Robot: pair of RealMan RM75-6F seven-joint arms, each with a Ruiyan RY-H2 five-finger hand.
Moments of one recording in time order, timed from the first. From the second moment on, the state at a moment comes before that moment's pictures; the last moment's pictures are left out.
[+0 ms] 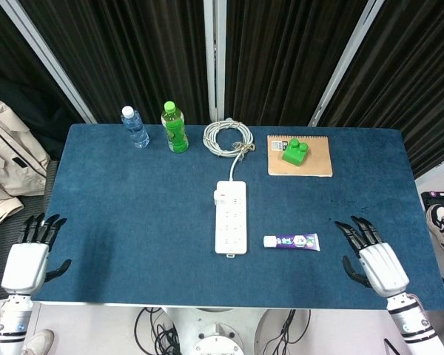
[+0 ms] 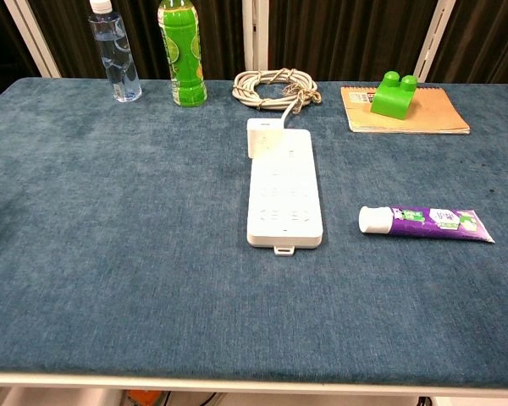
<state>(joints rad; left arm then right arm) -0.10 -1.23 -0.05 -1.66 1.54 1.49 0.24 0.18 -1.15 -0.02 -1.67 -1.71 1.36 0.07</state>
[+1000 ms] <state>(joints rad) -0.83 -1.54 -0.28 -1.31 1.39 0.75 0.09 0.66 -1.52 0.08 -1.58 -1.49 0.73 -0.03</state>
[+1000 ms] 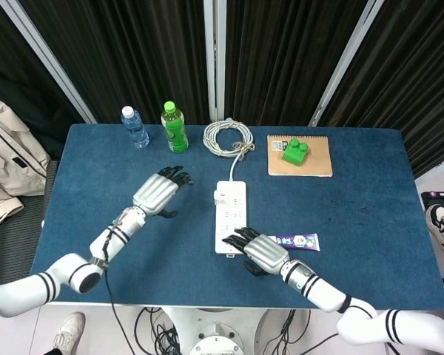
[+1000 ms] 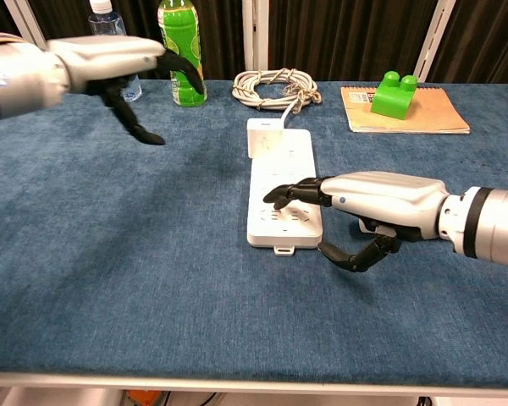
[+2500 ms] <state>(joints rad) -1.16 -1.91 -0.24 -0.77 1.38 0.65 -0.23 0.71 -1.55 0.02 -1.52 -1.41 0.76 -0.02</state>
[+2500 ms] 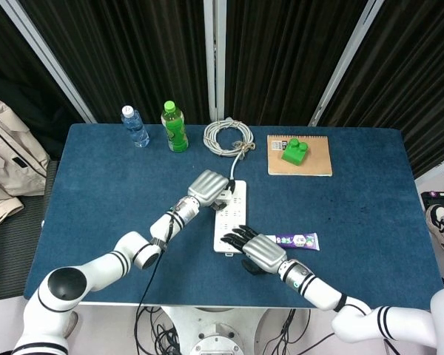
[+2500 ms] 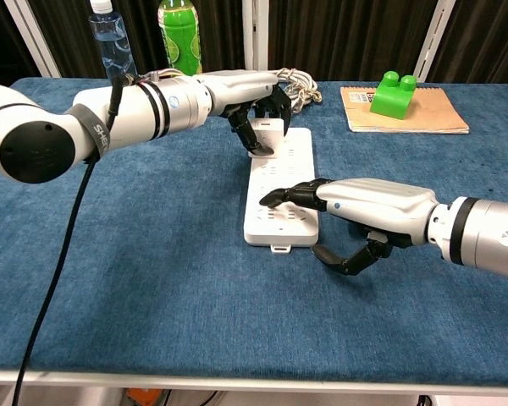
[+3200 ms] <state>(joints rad) -1.16 -1.94 -0.20 -0.69 1.43 0.72 -0.46 0.72 -1.56 0.02 -1.51 -1.40 0.75 -0.01</state>
